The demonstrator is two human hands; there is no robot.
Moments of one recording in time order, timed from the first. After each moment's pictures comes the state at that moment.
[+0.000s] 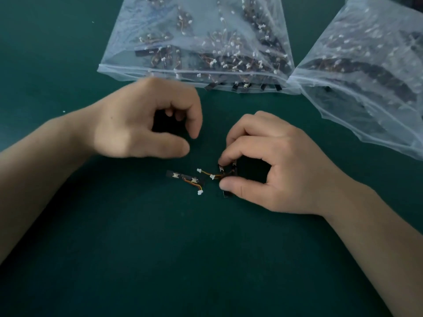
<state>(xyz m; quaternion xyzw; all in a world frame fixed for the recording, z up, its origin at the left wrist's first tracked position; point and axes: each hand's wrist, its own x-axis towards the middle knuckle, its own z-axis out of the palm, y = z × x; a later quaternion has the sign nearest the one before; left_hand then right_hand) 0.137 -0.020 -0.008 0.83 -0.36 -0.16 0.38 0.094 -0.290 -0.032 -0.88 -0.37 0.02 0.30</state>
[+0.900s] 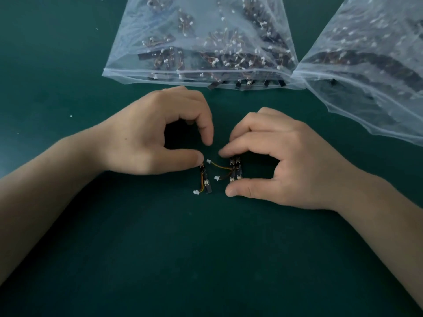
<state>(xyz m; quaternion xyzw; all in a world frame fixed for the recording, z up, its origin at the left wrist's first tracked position) 0.123 -0.026 -0.013 0.86 -0.37 -0.12 0.35 0.095 -0.291 -0.031 -0.87 -0.37 0.04 0.31</state>
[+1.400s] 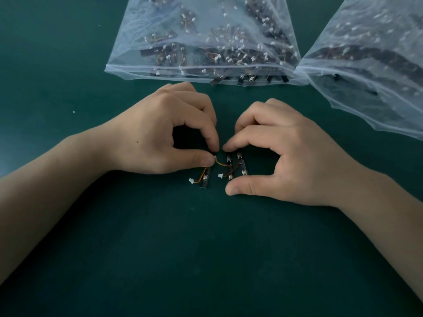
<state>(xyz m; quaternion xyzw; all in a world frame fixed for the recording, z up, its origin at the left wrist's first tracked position) 0.121 -0.029 -0.023 0.86 -0.38 -0.08 0.32 0.094 -0.288 -0.032 -0.89 -0.36 0.03 0.29</state>
